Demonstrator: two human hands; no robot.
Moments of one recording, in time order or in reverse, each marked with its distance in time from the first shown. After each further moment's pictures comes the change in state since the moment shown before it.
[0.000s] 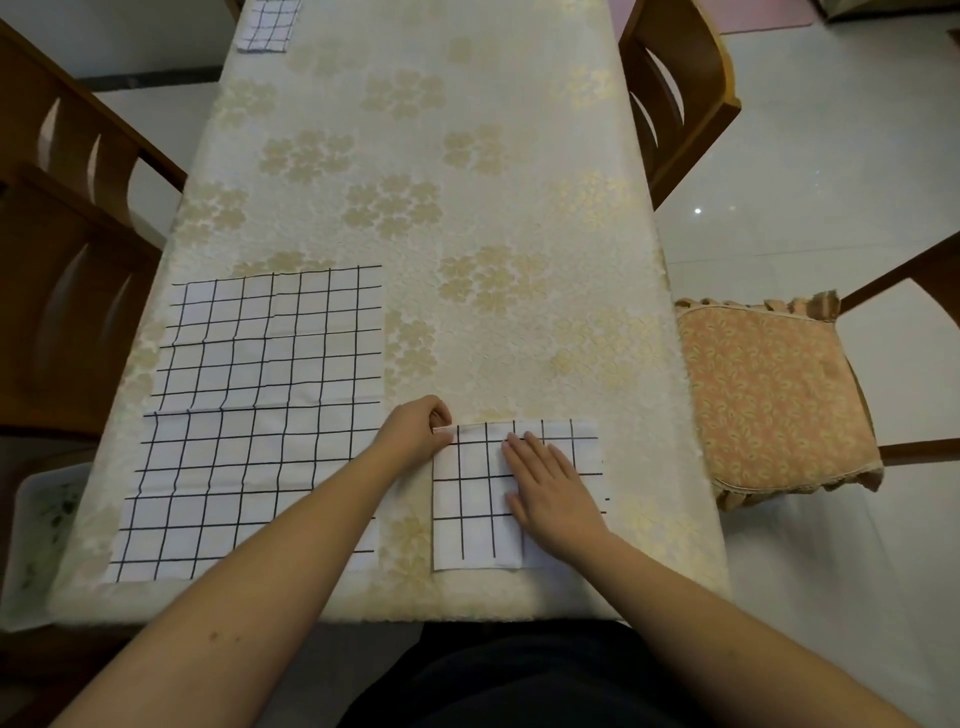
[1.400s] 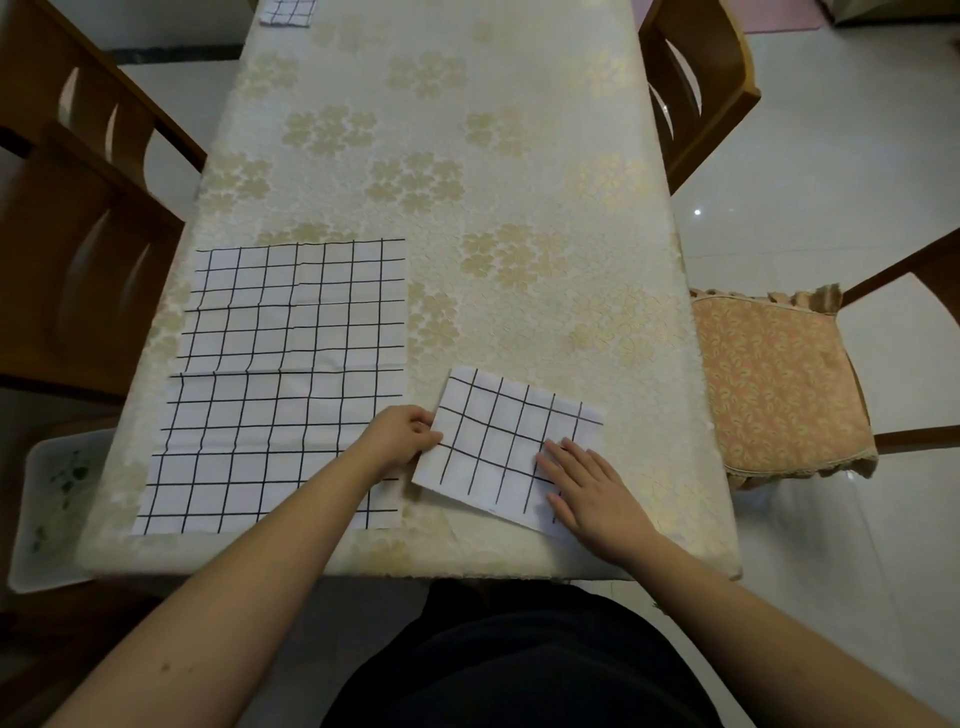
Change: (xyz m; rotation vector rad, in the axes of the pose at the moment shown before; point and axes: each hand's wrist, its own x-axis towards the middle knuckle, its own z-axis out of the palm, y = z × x) left_hand -0.064 -0.038 -0.017 -0.328 -0.107 -0.222; right_hand -0.054 0.006 0.000 -0.010 -0.074 -0.013
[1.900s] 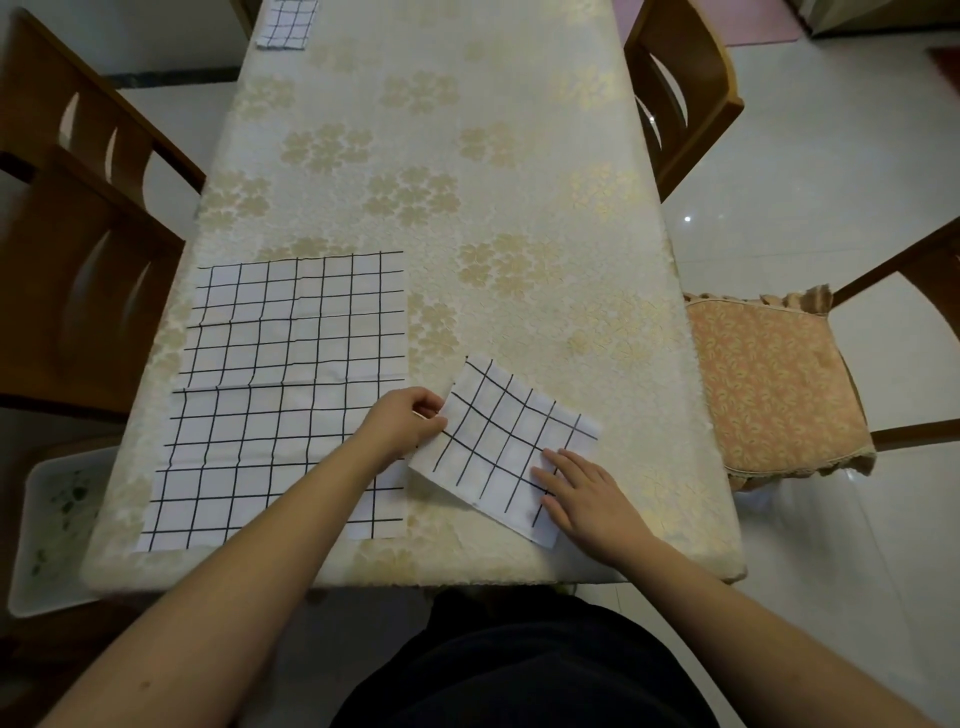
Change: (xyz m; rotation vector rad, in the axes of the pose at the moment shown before) left_hand -0.014 0.033 -0.015 0.021 0.104 0.130; right_hand 0.003 -0.014 -0.005 0.094 0.016 0.023
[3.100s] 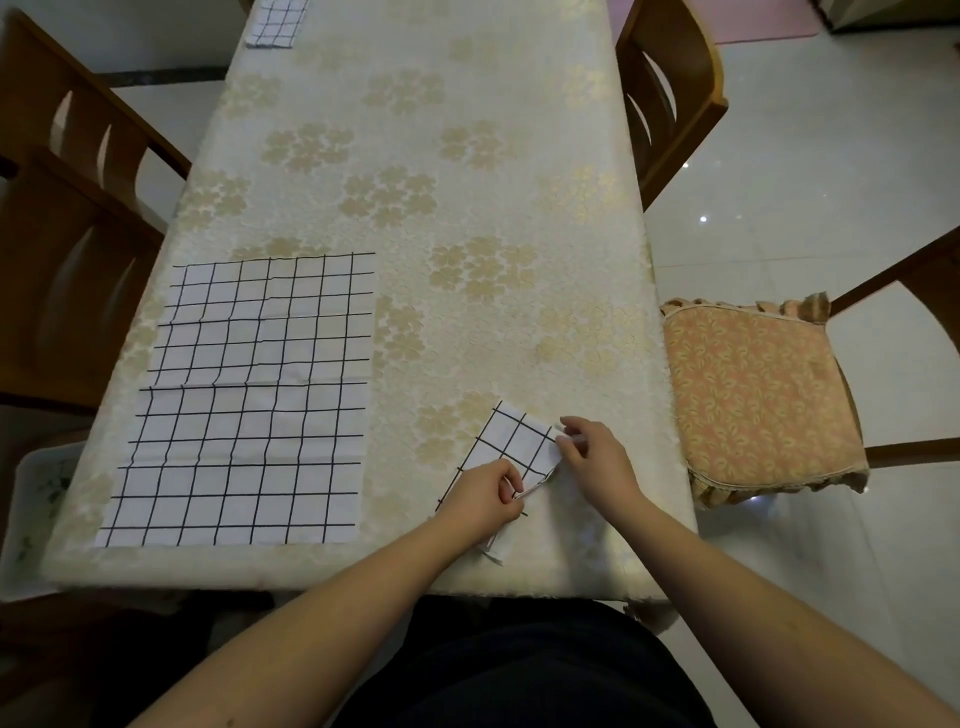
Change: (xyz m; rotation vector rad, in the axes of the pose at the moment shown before) left_hand -0.028 0.029 0.162 0.122 -0.167 0.133; right_hand 0.031 0.065 -0.042 0.652 0.169 0.464
